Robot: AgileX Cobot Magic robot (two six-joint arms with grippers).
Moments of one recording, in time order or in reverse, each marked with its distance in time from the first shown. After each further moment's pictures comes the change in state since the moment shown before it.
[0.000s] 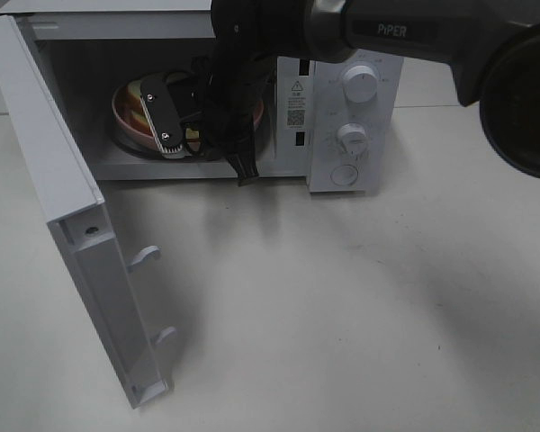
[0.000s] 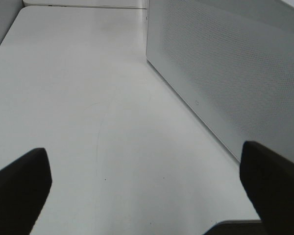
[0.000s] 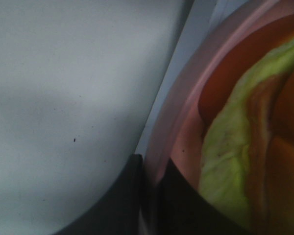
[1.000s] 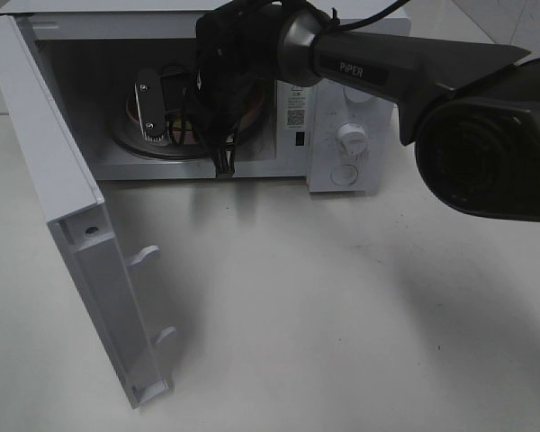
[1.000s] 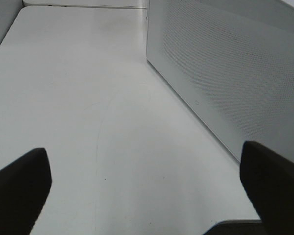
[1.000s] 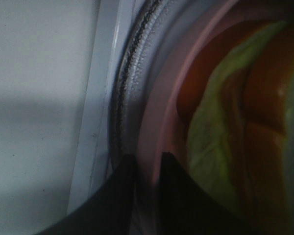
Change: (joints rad) left arm 0.000 0.000 0.000 0.000 0.000 0.000; right arm 0.000 0.153 -0.210 -0.112 -0.029 0.224
